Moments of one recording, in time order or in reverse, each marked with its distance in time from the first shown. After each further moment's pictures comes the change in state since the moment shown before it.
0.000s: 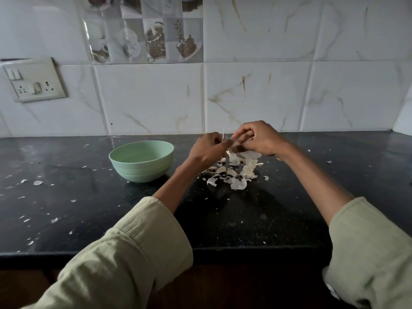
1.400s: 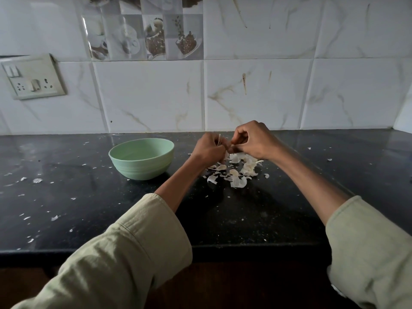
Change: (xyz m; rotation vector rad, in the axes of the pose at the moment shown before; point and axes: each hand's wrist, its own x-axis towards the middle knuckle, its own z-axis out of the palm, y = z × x) left_hand 0.001 -0.002 0.007 -0.119 0.010 -0.092; right_hand -0.005 -0.008 0.020 -0.164 0.104 -0.078
